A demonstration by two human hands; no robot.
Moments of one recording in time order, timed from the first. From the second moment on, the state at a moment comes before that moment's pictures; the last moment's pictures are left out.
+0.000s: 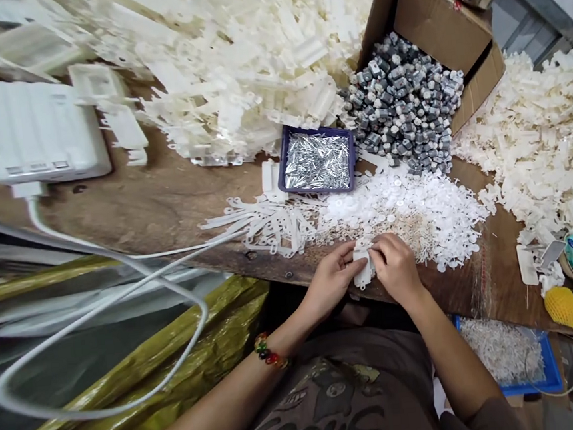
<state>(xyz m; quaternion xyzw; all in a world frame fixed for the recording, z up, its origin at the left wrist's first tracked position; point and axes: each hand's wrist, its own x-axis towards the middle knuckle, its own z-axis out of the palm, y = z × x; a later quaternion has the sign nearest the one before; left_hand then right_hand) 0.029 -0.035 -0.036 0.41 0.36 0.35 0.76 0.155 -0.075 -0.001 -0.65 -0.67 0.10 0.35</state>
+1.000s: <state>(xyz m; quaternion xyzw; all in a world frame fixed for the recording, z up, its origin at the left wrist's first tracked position) 0.029 -0.035 -0.039 0.40 0.36 0.36 0.76 0.155 -0.081 -0.006 -0.62 -0.71 0.03 0.32</state>
